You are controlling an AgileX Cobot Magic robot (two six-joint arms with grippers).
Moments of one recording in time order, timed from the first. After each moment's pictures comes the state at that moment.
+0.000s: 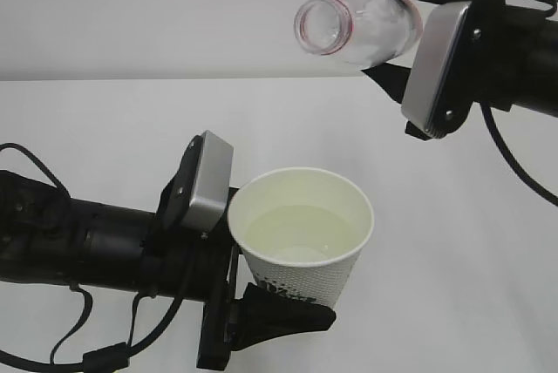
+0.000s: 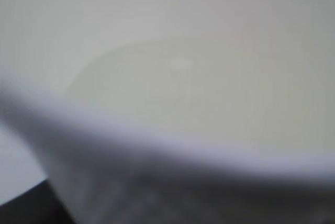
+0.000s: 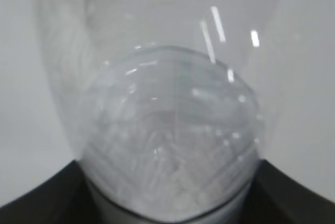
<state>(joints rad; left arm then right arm) -0.58 1.86 -0.69 1.16 -1.08 -0.49 0.25 1.46 -0.76 -0.80 -0.72 -0.62</state>
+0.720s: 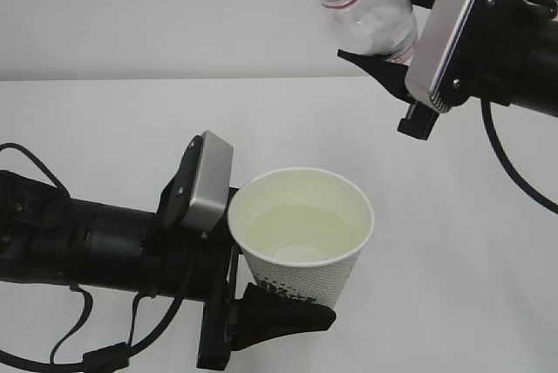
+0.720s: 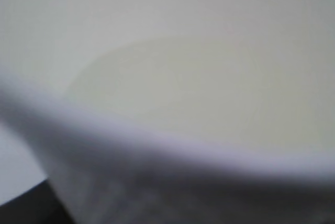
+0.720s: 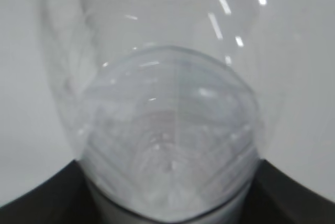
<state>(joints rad) -0.58 1.86 -0.69 1.16 -1.08 -0.49 0.25 1.46 -0.76 -0.80 -0.72 -0.40</state>
